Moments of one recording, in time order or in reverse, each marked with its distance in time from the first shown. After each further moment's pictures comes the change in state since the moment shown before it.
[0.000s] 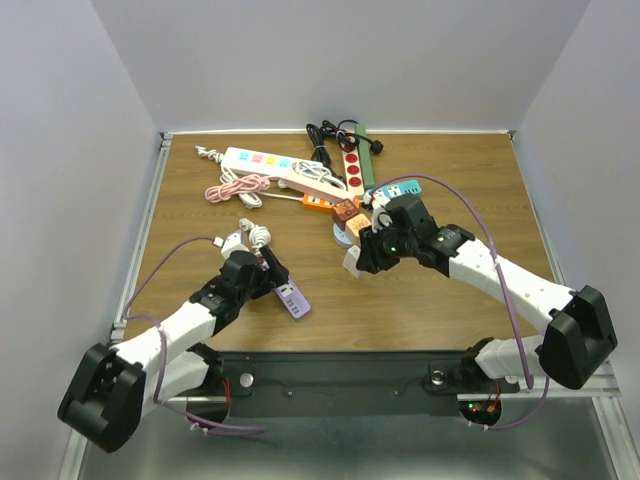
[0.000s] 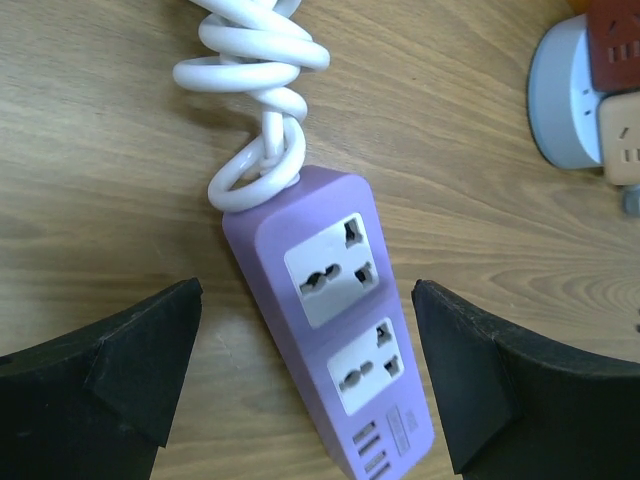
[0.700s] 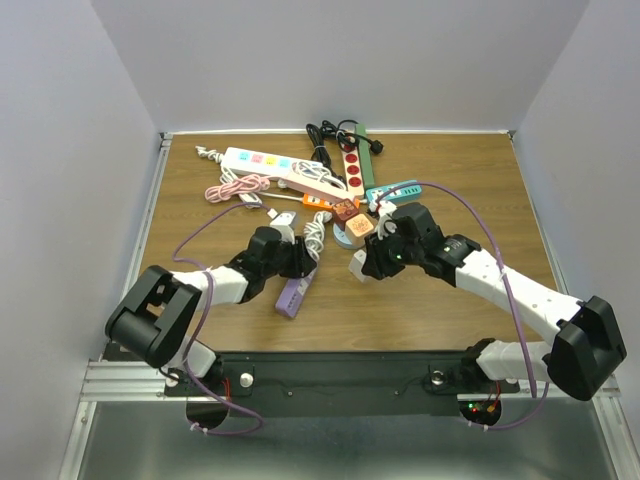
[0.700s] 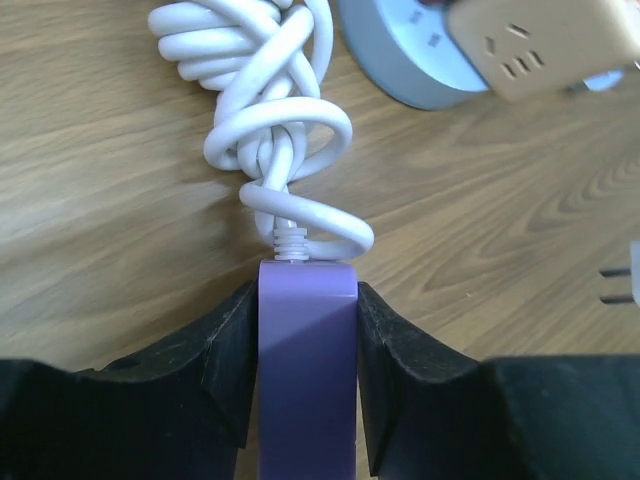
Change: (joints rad) left arm -0.022 0.518 0.172 0.429 0.337 0.366; right arm -0.001 -0.071 -0.095 0.046 0.029 -0.008
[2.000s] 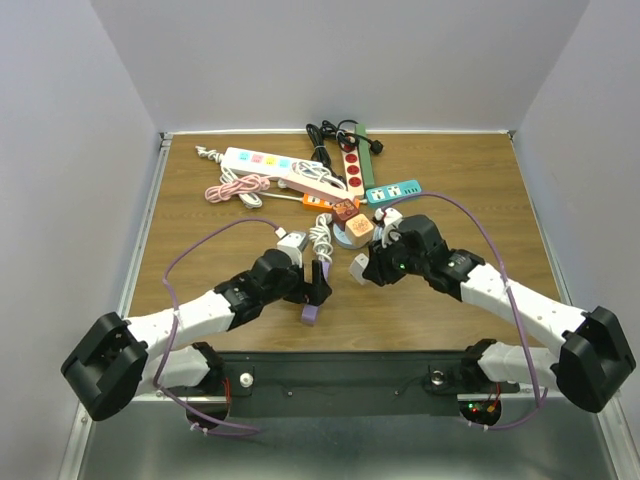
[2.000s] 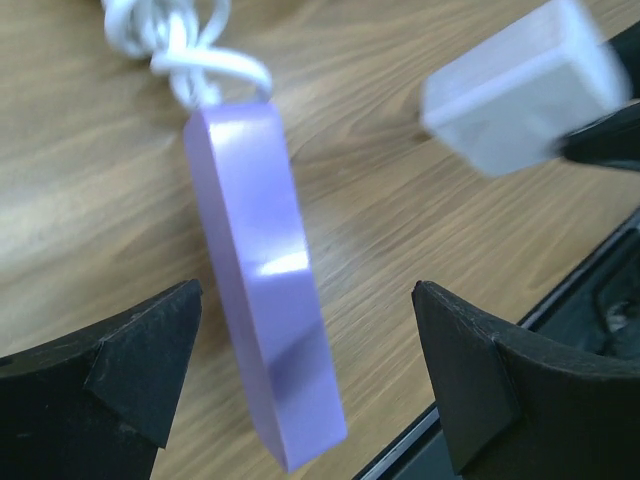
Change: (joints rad) left arm -0.241 -0.336 -0.034 -0.289 -0.100 -0.068; right arm 0.015 -0.066 -0.132 0.154 0.013 0.013
